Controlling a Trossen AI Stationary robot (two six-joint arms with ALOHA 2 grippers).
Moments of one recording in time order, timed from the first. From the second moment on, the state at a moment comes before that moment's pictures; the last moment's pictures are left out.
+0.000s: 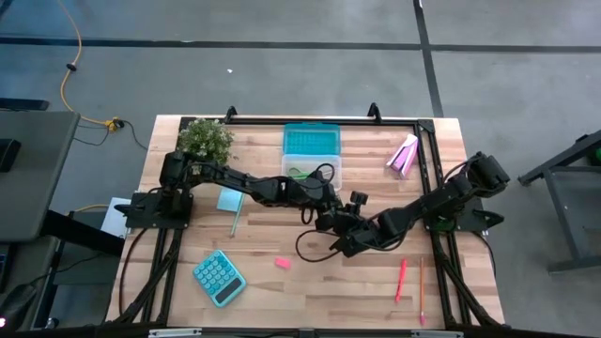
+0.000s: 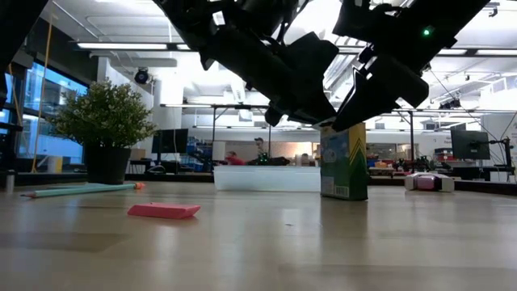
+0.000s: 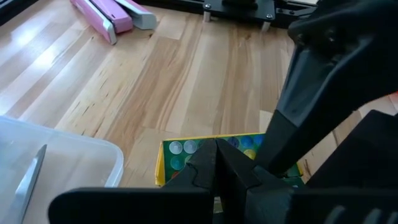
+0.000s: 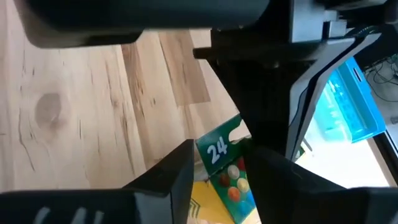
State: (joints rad) left arm 0.09 2.01 1.27 0.18 -0.14 -0.16; right arm 0.42 1.63 0.96 -0.43 0.74 0.36
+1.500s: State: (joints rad) left arm 0.17 1.85 1.27 0.03 -0.21 -0.16; right arm 0.40 1.63 0.96 -0.45 0.72 0.44
